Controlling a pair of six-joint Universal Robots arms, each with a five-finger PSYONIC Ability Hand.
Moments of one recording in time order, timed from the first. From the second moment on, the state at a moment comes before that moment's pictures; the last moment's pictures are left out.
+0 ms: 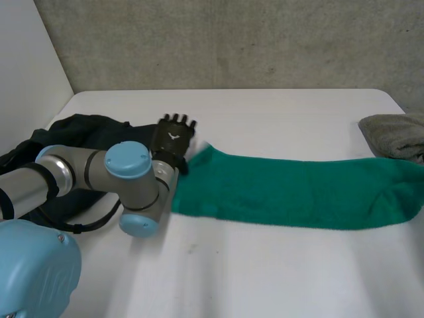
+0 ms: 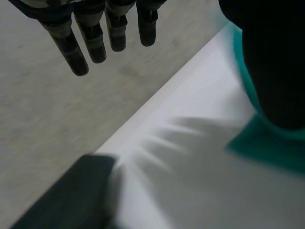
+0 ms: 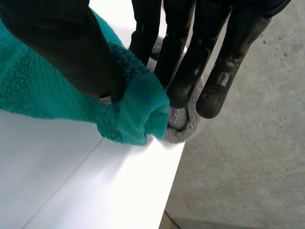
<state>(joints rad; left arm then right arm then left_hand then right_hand) 4.18 -2.58 -1.01 3.58 -1.65 3.59 1.29 -1.26 1.74 -0.16 1.28 2.25 0.19 0.20 0.21 0.21 0.05 0.98 1.18 1.19 1.19 0.99</state>
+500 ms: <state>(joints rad) 4.19 -2.14 -1.48 3.55 -1.68 3.54 1.27 -1.34 1.67 -0.16 1.25 2.22 0.19 0.20 0.21 0.21 0.05 0.98 1.18 1.19 1.19 0.99</state>
